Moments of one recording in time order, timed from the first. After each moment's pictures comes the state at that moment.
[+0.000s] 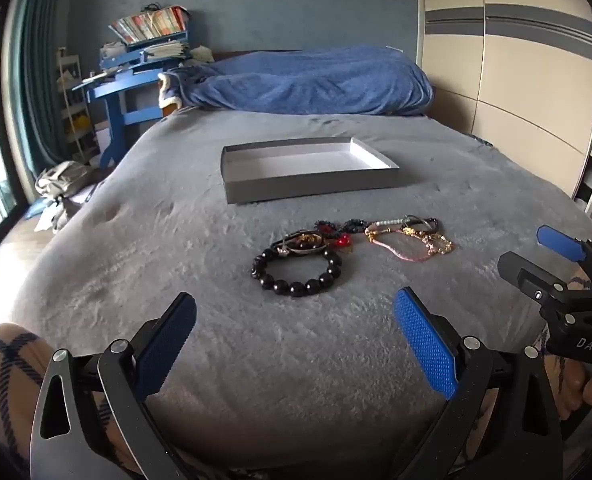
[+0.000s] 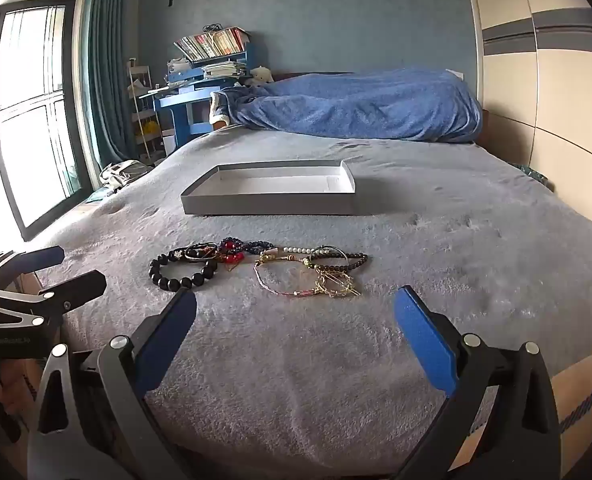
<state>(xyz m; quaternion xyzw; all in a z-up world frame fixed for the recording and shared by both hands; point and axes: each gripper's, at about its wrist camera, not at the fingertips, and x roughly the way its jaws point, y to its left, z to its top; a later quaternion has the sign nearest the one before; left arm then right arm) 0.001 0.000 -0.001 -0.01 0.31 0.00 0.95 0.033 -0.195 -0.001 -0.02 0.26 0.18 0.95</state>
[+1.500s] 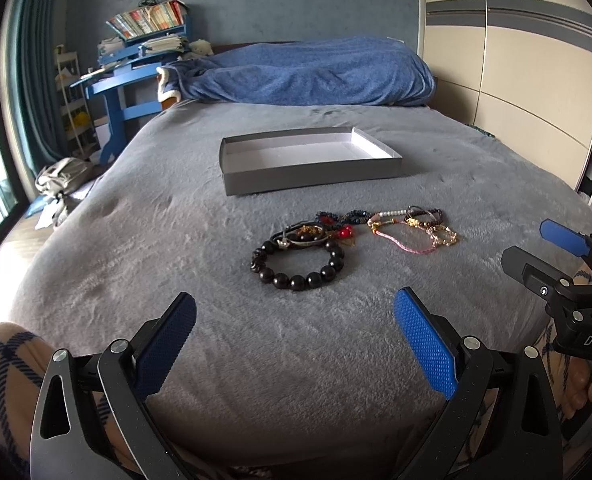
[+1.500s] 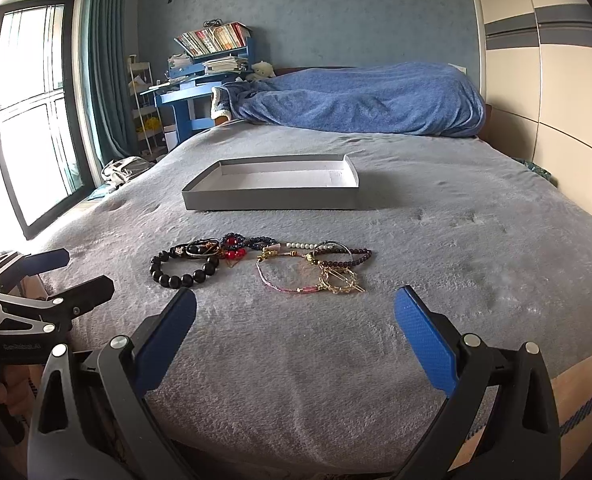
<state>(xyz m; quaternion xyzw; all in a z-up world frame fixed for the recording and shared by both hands) 0.008 0.005 -0.011 0.00 0.32 0.01 0.95 0.036 -0.191 -0.007 -0.01 0.26 0.18 0.95</state>
